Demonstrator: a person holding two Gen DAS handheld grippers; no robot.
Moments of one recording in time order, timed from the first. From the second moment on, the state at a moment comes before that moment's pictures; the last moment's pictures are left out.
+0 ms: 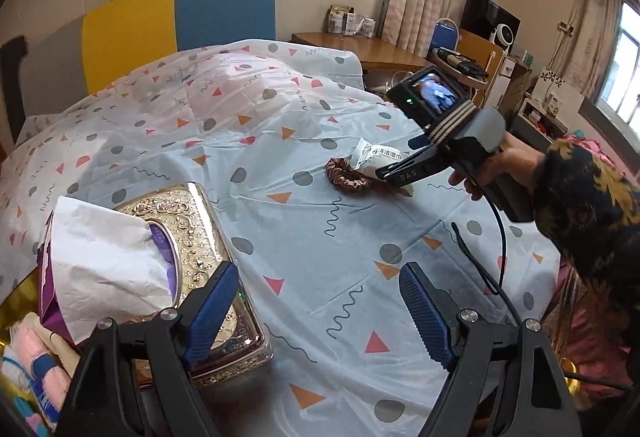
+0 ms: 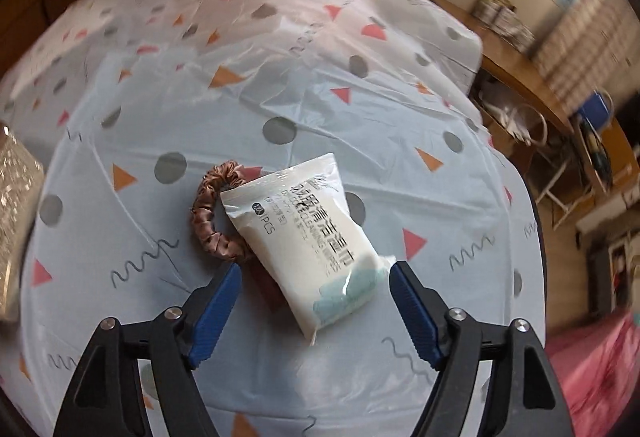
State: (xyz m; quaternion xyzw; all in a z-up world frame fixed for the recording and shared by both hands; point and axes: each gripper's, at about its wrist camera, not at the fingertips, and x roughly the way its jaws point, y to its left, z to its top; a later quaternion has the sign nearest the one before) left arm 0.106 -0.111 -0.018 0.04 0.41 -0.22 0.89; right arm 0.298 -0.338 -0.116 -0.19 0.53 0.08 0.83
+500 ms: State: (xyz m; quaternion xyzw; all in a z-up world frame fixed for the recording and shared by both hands) left arm 0.132 -0.138 -0.031 0.03 0.44 -0.23 0.87; right arm 0.299 -0.365 -0.136 -0.13 0.55 0.02 0.82
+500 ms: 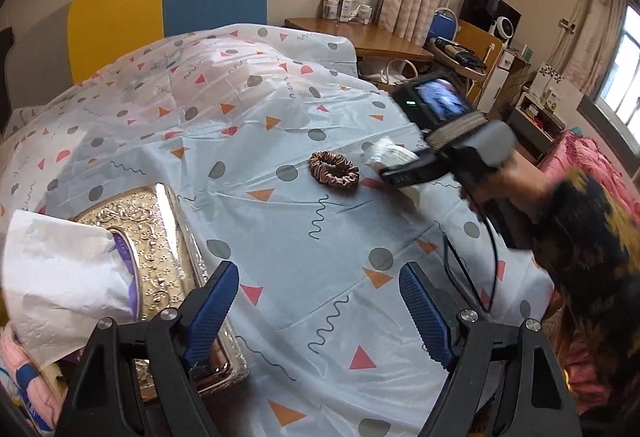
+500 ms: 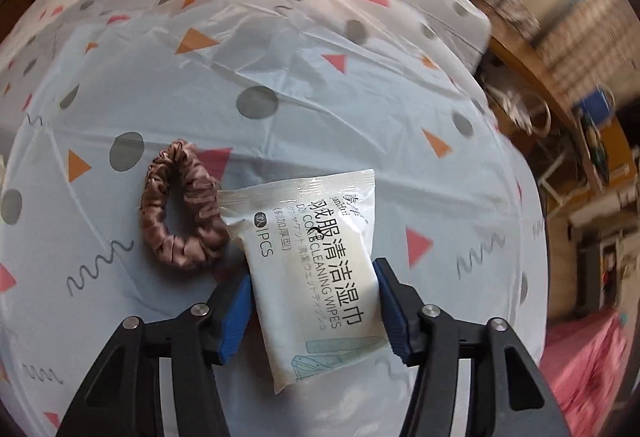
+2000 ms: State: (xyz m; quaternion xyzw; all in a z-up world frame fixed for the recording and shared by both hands) left arm 0.306 -0.248 -0.147 0.00 0.57 -0.15 0.81; right arm 0.249 -0.408 -0.157 0.01 0.58 -0.06 0.81
